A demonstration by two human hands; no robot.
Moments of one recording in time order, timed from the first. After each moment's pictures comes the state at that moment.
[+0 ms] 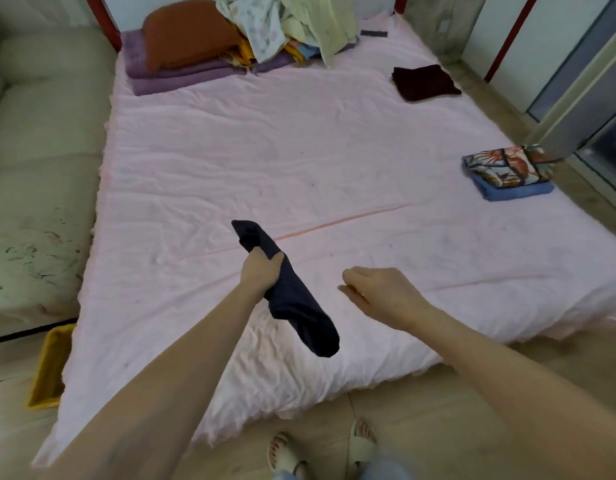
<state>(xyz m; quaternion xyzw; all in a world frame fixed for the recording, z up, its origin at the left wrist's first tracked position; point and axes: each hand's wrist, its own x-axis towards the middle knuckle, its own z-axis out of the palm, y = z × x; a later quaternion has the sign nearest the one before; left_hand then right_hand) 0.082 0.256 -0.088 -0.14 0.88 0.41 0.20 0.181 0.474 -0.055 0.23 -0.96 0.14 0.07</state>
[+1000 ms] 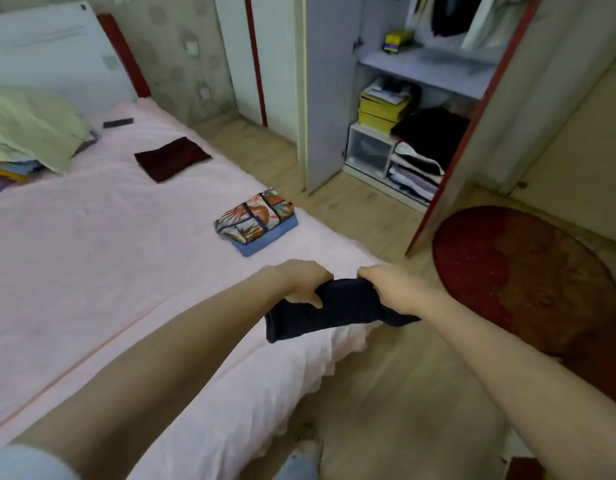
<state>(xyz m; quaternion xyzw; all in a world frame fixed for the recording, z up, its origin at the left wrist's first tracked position) 0.183 0.978 0.005 0.63 0.72 -0.09 0.28 0.340 1.109 -0.016 -0.17 -0.97 0.13 -0.14</state>
